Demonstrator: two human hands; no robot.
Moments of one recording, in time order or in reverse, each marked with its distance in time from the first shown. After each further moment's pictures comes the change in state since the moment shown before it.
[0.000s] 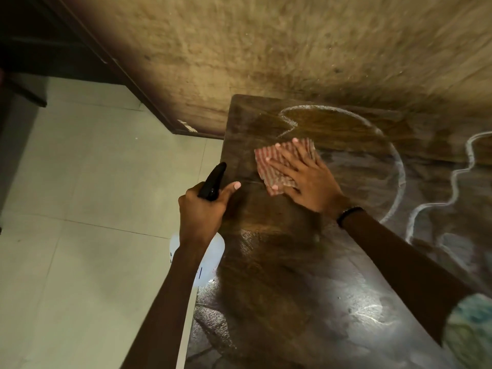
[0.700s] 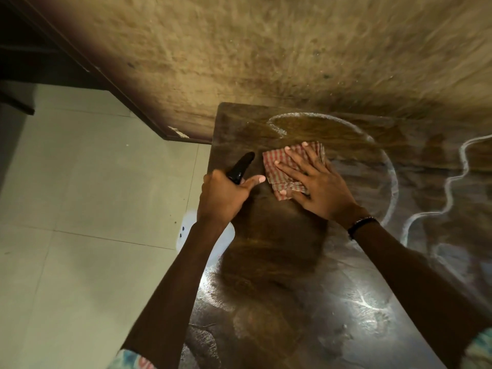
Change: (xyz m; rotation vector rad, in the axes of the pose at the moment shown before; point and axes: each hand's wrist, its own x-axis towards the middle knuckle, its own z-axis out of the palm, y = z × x) left_hand 0.028 0.043 0.056 0.166 -0.150 0.019; right_hand -0.016 0.034 -0.007 0.036 0.009 0.074
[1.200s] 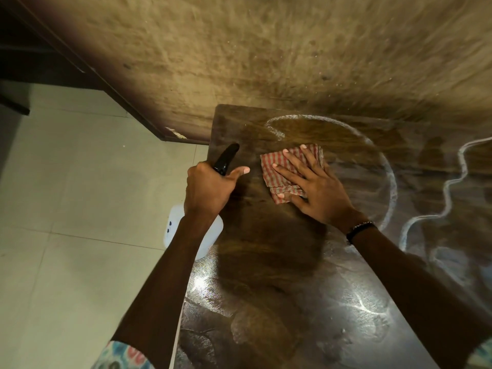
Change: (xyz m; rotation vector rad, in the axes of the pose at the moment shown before) left_hand 0.021 0.003 -0.010 0.041 0.100 0.018; right_hand 0.000 -0.002 0.000 -0.006 0.019 -0.001
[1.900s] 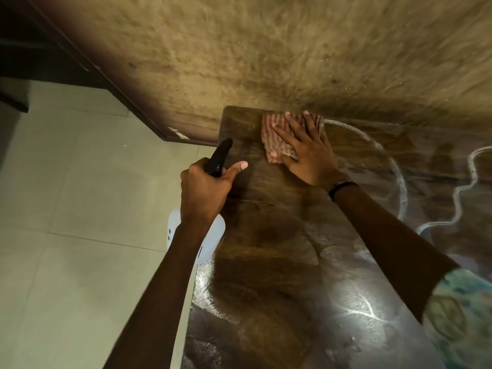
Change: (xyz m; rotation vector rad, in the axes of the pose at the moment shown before) left_hand 0.002 -0.008 -0.018 -0.133 0.065 0.056; right_hand 0.084 0.004 -0.011 0.095 -0.011 0.176
